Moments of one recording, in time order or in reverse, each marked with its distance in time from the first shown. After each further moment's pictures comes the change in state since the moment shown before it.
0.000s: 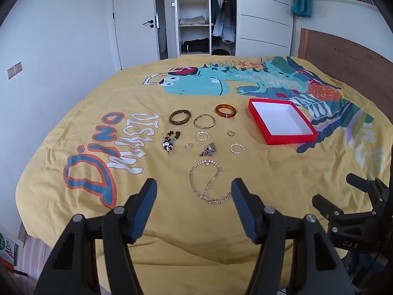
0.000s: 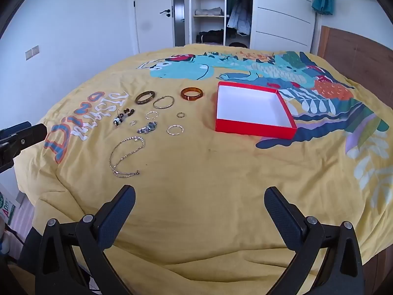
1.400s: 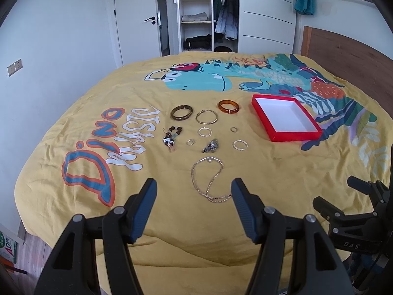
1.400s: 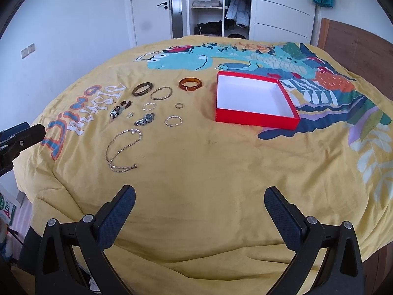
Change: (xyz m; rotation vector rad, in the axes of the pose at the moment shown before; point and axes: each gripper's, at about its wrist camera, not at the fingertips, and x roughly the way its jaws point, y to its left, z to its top) left arm 0.017 -0.001 -0.014 -0.017 0.019 0.008; right arm 0.016 0.002 -0.003 0.009 0.051 0.008
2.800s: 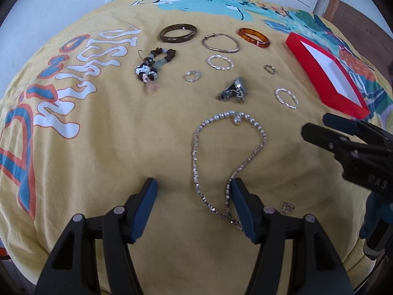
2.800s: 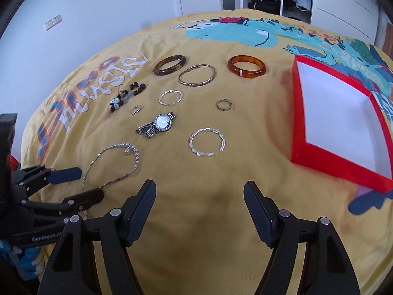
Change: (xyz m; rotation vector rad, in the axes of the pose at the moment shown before) left arm 0.203 0.018 -0.016 -0.079 0.336 -0.066; right arm 0.191 0.030 0.084 -0.167 0.160 0.254
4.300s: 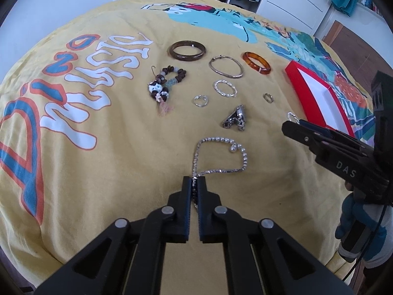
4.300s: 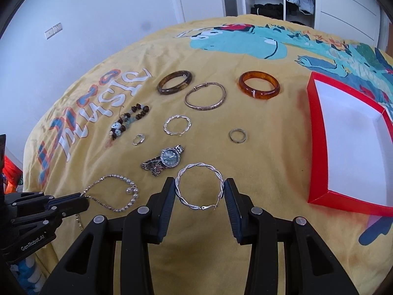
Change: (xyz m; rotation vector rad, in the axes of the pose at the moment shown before) left arm -0.026 0.021 0.013 -0.090 -0.044 -0.082; right arm 0.002 0.013 0.030 0.011 -0.057 0.029
